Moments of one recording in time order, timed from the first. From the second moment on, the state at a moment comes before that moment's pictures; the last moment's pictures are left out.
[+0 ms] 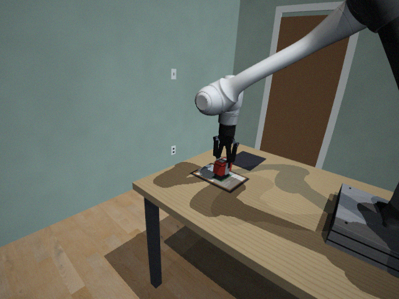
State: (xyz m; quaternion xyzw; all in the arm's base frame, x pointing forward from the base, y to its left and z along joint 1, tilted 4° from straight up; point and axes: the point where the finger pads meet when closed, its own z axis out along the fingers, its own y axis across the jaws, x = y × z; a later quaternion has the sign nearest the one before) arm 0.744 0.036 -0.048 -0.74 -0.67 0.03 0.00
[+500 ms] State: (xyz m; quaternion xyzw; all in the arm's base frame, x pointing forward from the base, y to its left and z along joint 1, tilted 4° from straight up) arm 0.744 0.035 -0.061 -0.74 -0.67 0.03 0.00
